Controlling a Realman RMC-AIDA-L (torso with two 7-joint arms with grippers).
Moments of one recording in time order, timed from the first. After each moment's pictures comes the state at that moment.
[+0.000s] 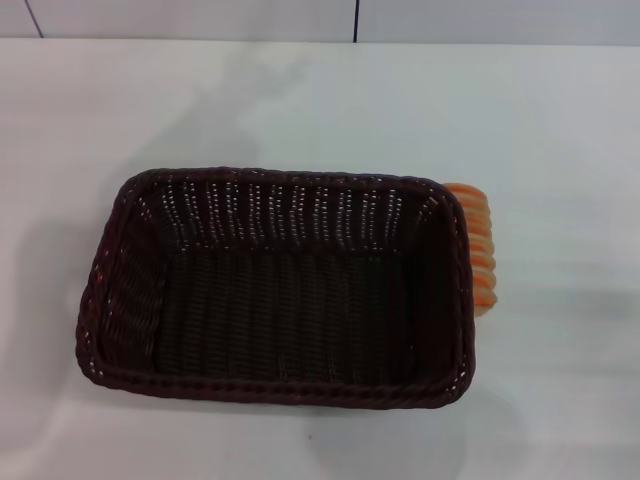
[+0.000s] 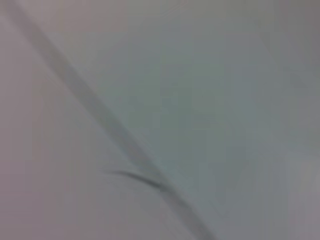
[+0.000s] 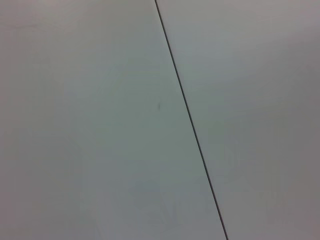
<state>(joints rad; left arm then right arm) -0.42 -2.07 -1.78 -1.62 2.04 -0.60 1.42 0.14 2.08 0.31 0.25 -1.67 -1.74 0.23</state>
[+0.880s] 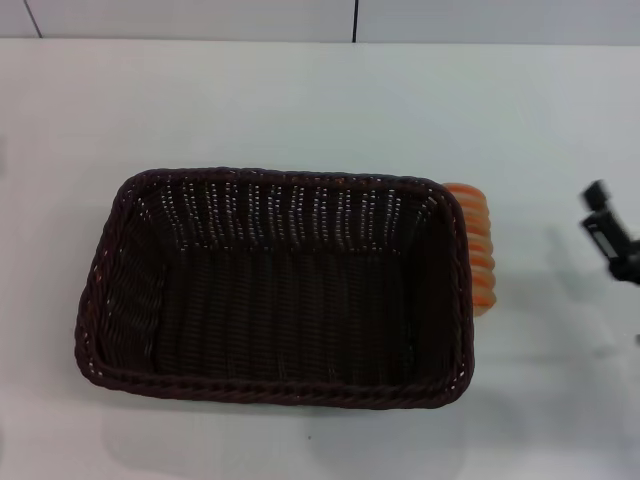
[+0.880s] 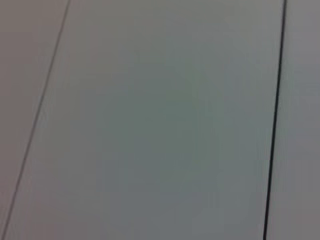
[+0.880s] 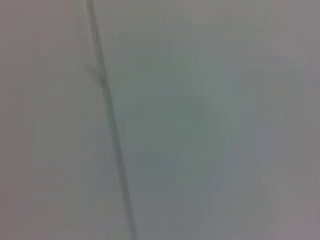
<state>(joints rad) -0.30 -2.06 -1.55 -0.34 2.59 1.18 -0.16 0.26 2.08 -0.01 0.22 -1.67 -1.49 0.23</state>
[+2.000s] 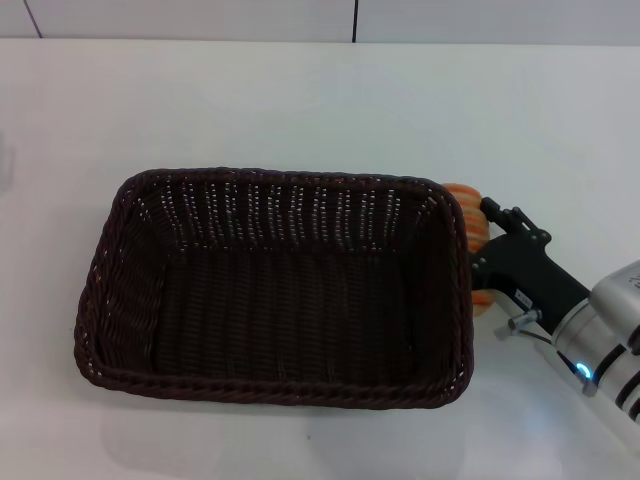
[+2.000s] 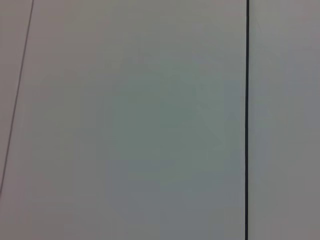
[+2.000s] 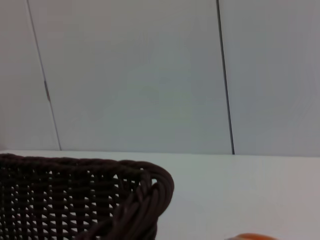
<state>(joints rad) -0.30 -2.06 -1.50 -0.30 2.60 1.20 -0.09 0.49 2.08 -0.14 0.29 -1.67 -1.08 0.24</state>
